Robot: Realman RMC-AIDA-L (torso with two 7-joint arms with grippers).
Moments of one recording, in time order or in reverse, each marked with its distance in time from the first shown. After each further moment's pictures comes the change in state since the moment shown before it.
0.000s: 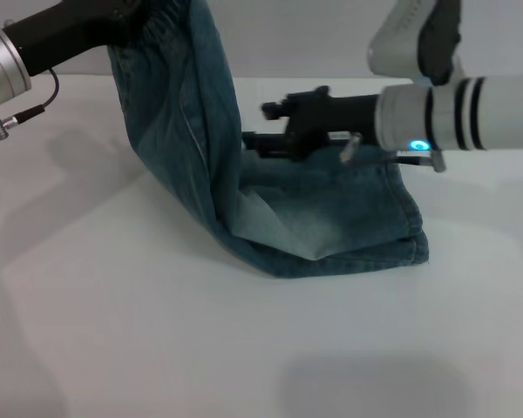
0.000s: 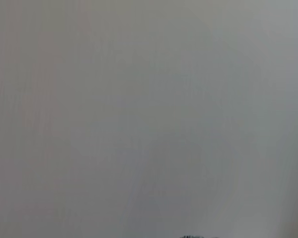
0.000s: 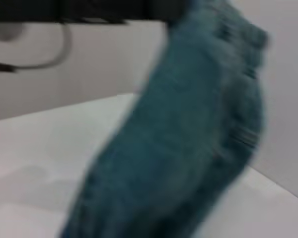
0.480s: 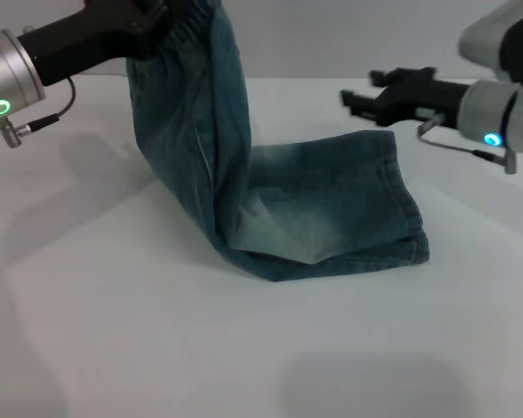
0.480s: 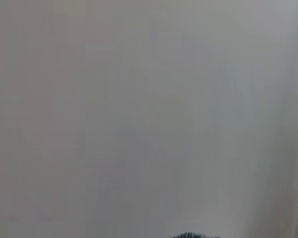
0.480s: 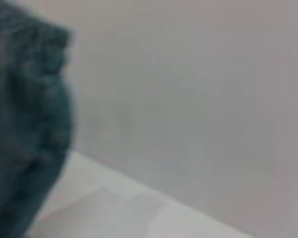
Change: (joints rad) left arm 0.000 -0.004 0.031 0.000 0.000 0.055 -0.001; right arm -0.178 -0.003 0.035 -0.125 0.086 0.223 0.020
